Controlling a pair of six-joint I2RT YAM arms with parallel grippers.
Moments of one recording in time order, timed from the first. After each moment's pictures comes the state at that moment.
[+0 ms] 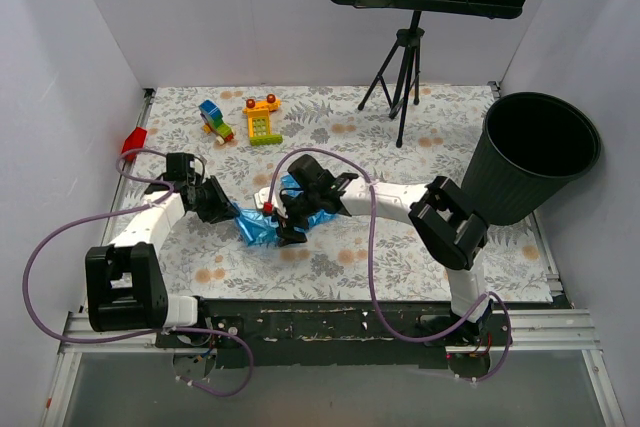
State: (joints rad) left arm 0.03 1.35 0.79 -0.52 0.36 -0.48; right arm 0.94 1.97 1.34 -0.18 -0.71 -0.69
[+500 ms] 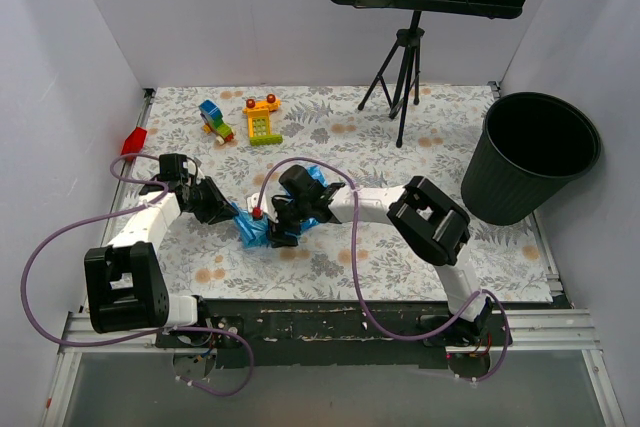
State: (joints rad) left arm 0.10 1.35 0.79 -0.54 0.44 -0.51; right arm 0.98 2.08 1.35 -0.07 -0.59 -0.61
